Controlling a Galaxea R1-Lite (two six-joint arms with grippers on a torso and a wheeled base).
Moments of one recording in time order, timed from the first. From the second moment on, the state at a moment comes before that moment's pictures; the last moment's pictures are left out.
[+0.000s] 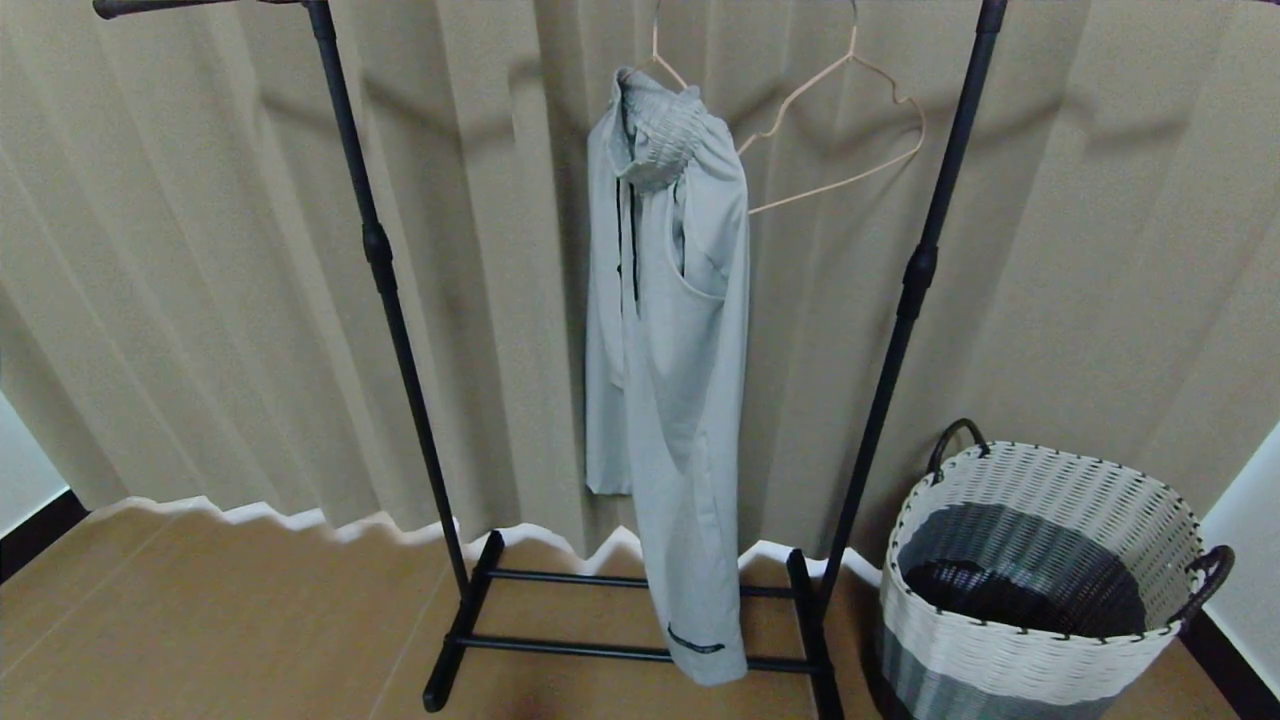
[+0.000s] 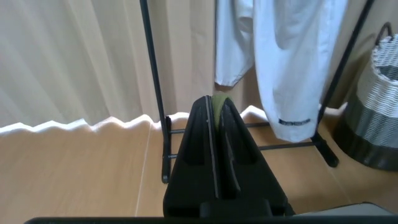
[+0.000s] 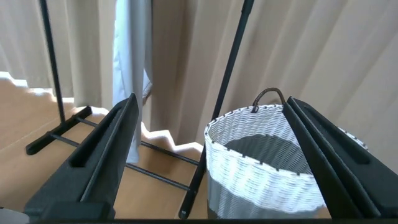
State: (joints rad) left arm 0.00 0.01 -0.01 0.02 -0.15 0.06; right arm 0.00 0.00 0.00 -0.07 0.21 -0.12
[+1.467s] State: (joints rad) left arm 0.00 0.01 -0.01 0.02 -0.14 0.06; right arm 0.00 0.00 0.00 -0.07 0.21 -0.12
